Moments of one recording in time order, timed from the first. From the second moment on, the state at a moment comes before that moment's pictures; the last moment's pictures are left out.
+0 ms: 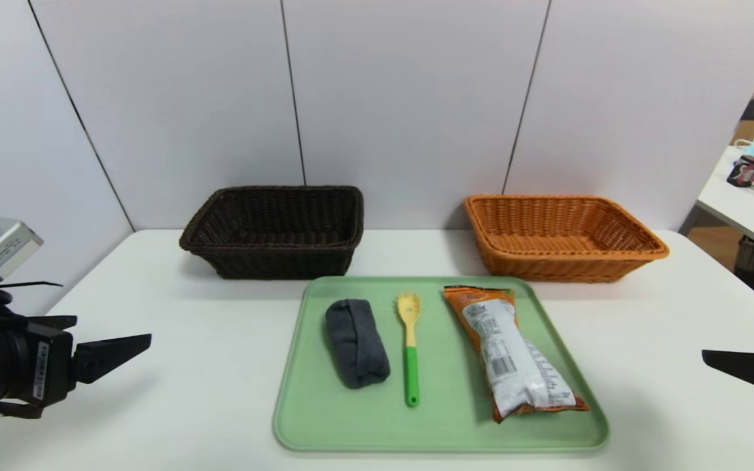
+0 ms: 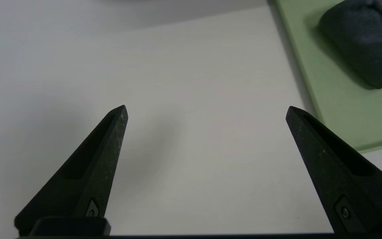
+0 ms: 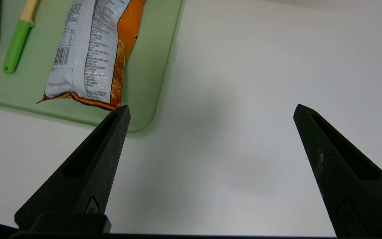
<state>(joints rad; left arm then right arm) -0.04 1.10 -0.68 0.11 -0.18 0.07 0.03 1.07 -0.83 0.45 0.15 -0.12</state>
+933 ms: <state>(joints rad) -0.11 1.31 -0.75 0.05 -0.43 0.08 0.40 1.38 -1.06 0.44 0.19 0.09</state>
